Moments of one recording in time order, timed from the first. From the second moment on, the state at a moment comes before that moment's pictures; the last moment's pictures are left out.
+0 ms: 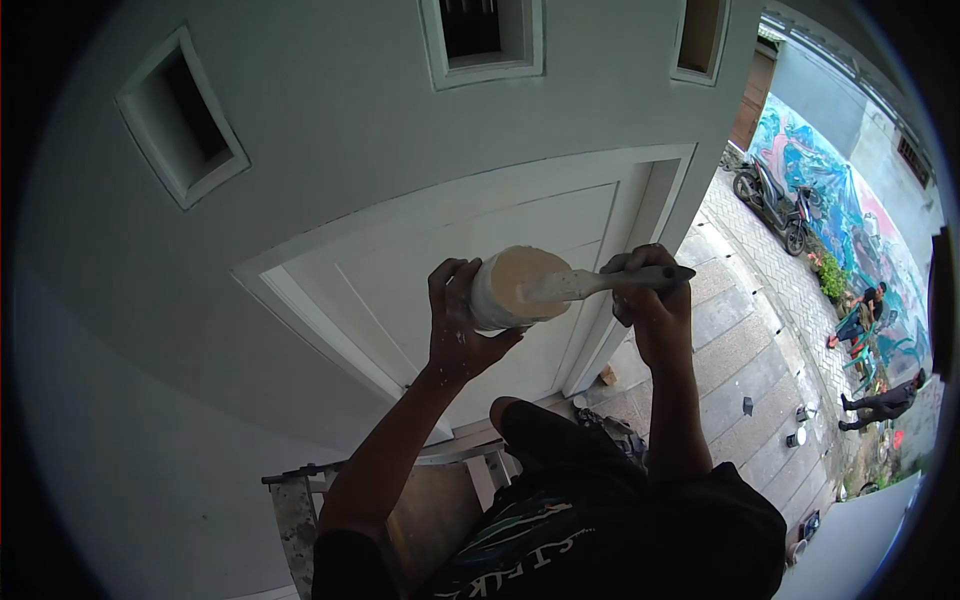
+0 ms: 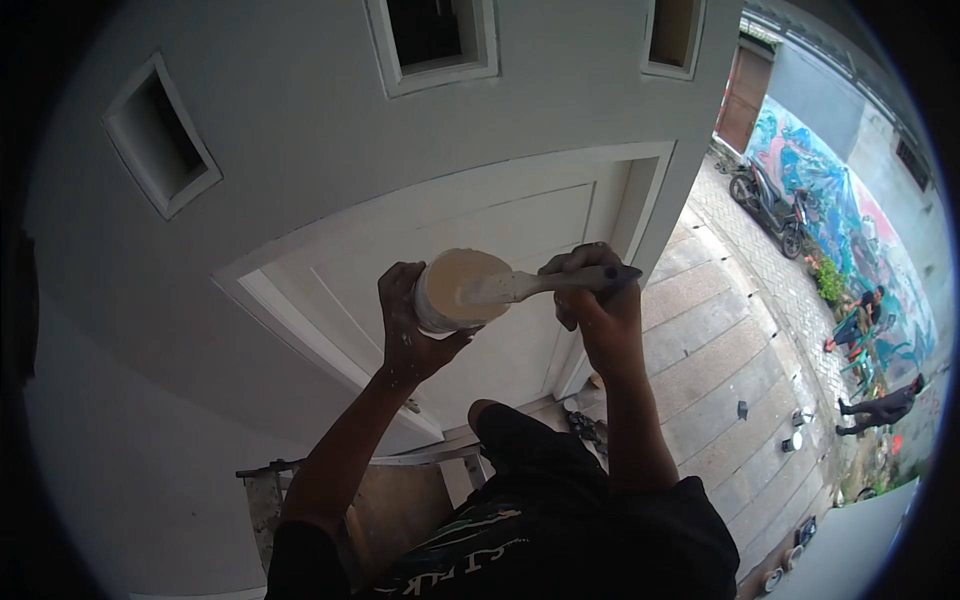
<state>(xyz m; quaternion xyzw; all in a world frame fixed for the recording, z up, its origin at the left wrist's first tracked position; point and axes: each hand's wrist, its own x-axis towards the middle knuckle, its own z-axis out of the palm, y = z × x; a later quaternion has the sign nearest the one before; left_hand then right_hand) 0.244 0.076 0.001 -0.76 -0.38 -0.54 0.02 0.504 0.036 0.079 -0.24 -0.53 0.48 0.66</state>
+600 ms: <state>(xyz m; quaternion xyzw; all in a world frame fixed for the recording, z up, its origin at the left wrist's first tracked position) 0.251 0.075 0.008 -0.76 -0.36 -0.54 0.01 0.502 0.048 0.058 -0.19 -0.31 0.64 0.68</state>
